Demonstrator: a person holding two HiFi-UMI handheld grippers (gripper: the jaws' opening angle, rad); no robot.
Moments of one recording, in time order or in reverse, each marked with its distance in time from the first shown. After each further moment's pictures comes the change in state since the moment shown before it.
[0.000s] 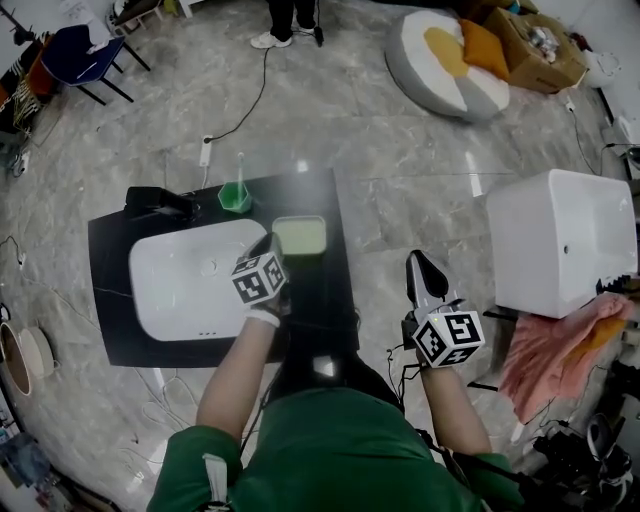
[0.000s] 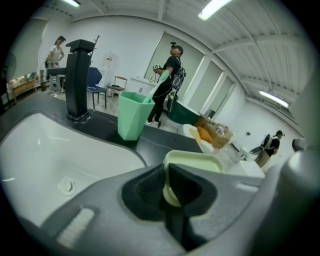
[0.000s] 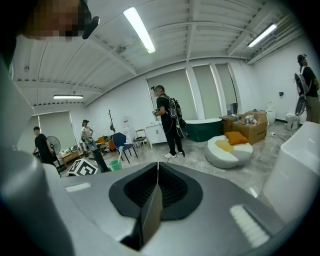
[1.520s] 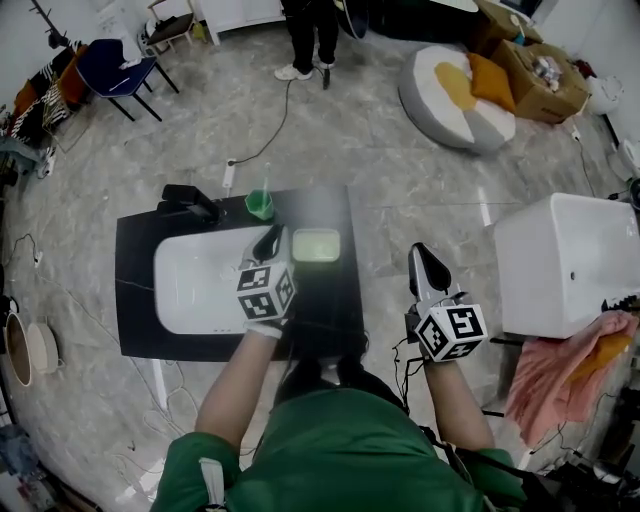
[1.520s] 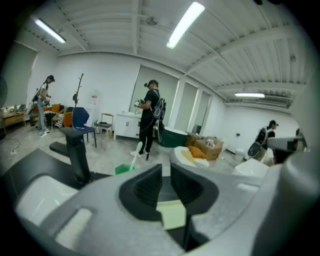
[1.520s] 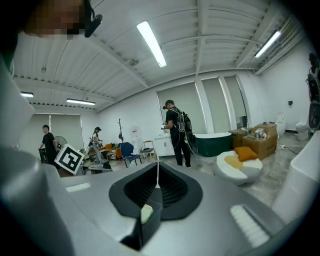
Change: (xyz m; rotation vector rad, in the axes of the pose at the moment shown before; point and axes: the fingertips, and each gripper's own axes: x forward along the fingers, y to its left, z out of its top) left arm -0.133 -0.071 0.096 0.251 -0.294 -0.062; right arm -0.038 0.048 0.059 -0.080 -0.134 0.082
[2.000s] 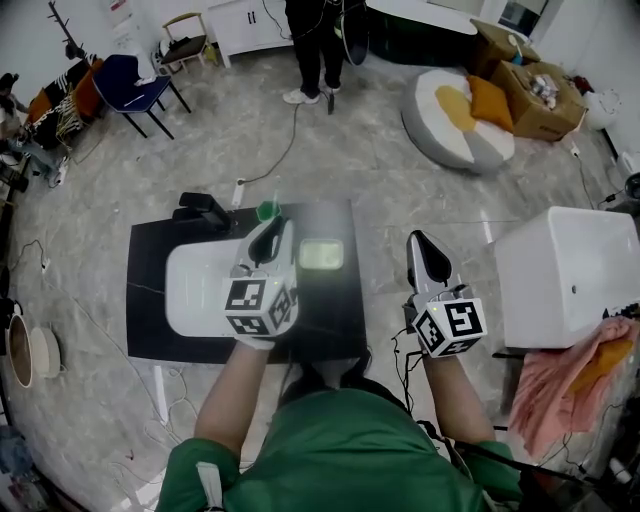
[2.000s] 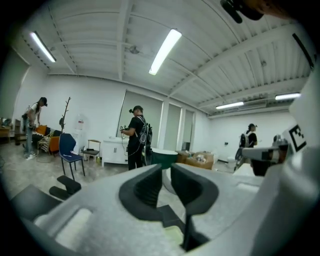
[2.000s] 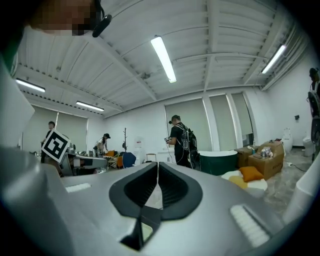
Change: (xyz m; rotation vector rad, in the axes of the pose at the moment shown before) left arm -0.087 -0.053 0.106 0.149 -0.249 -0.117; right arm -0.022 0.039 0.070 -0.110 -0.158 0.043
